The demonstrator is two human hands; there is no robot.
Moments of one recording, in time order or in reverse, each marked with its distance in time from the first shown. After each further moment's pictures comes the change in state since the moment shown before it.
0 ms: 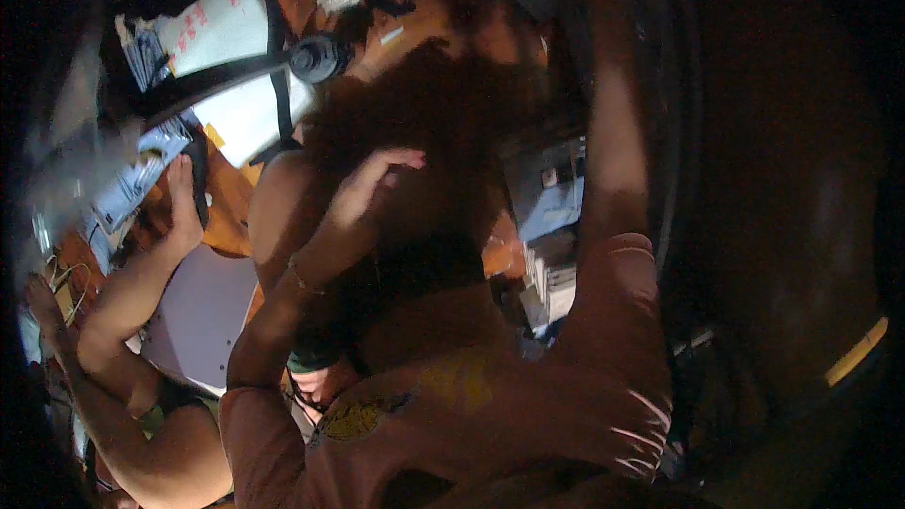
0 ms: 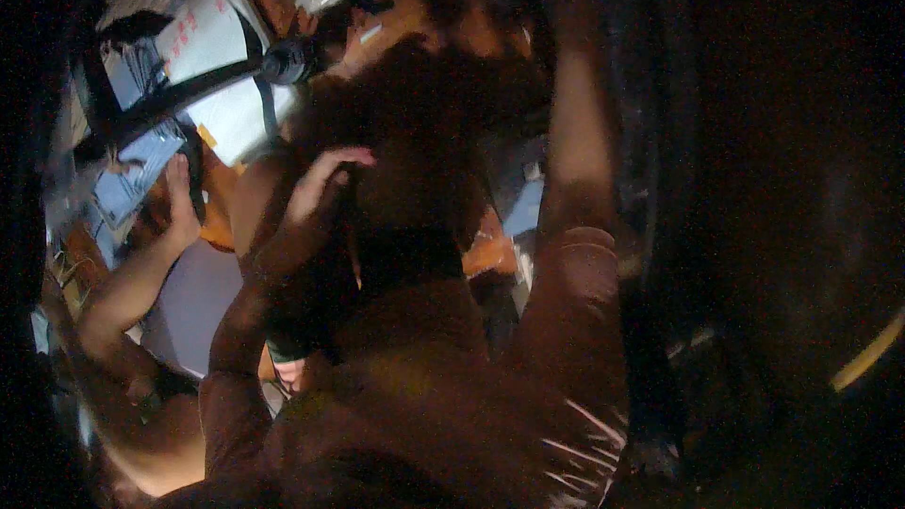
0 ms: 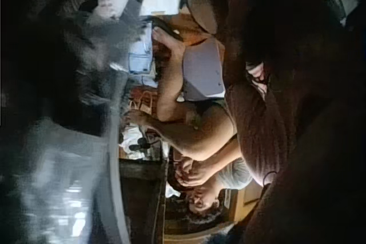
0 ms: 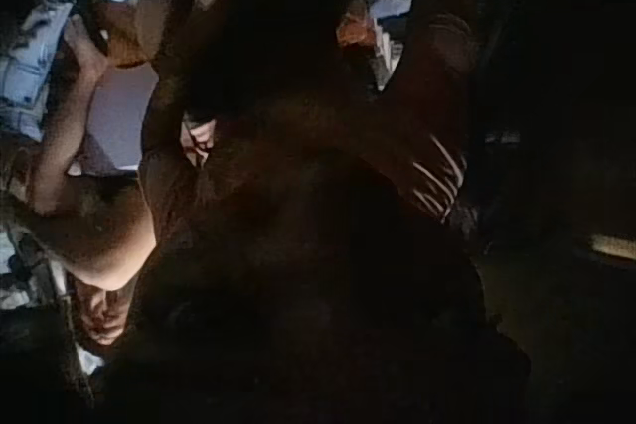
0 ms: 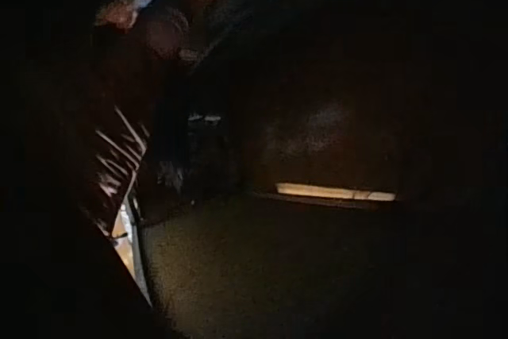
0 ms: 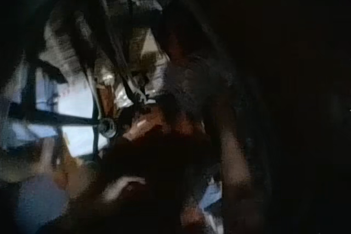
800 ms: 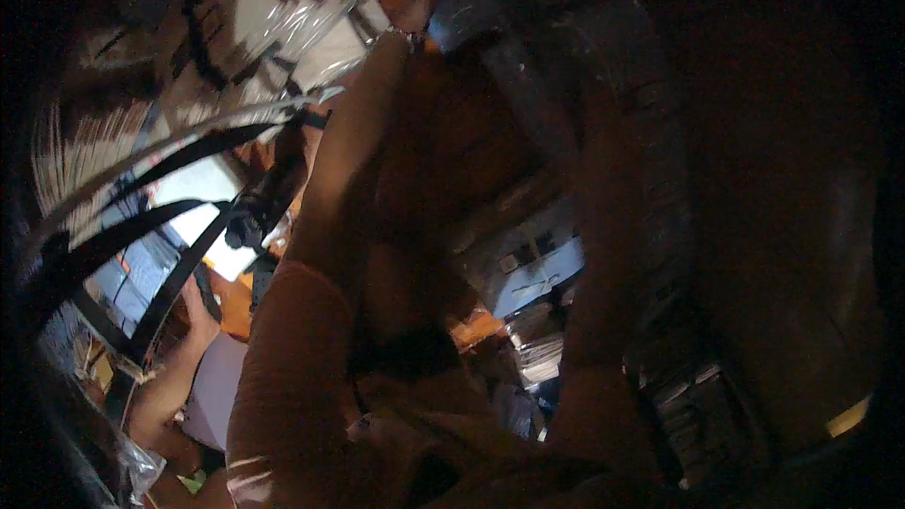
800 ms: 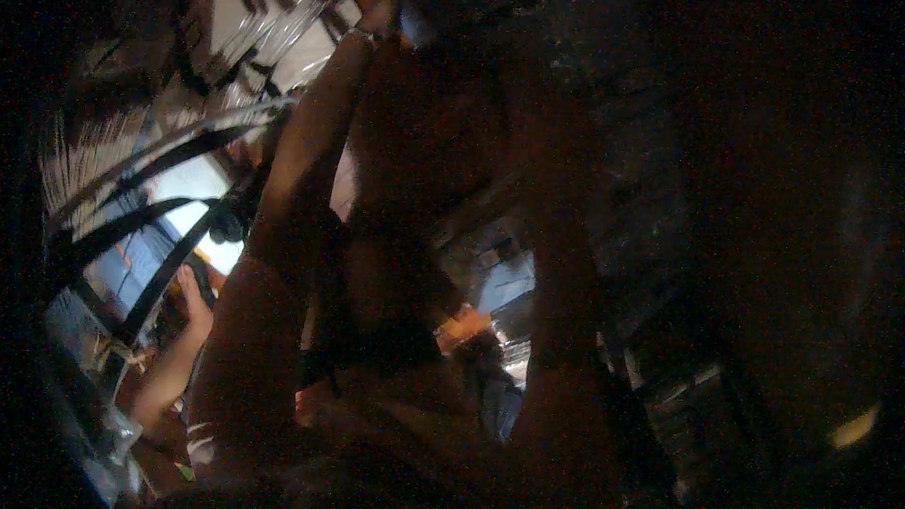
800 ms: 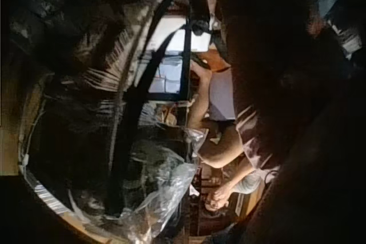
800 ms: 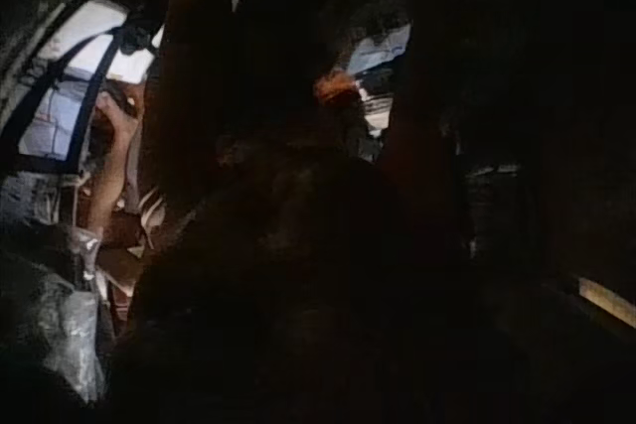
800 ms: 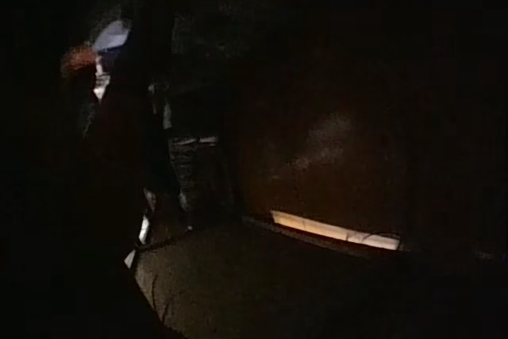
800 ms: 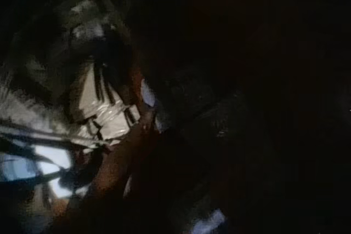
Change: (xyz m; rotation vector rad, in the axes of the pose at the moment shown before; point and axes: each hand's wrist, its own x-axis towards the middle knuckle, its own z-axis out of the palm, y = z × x) left_hand 0.528 -0.156 -0.003 0.293 -0.132 0.244; right_hand 0.062 -0.069 0.003 -1.605 -0.193 -0.302
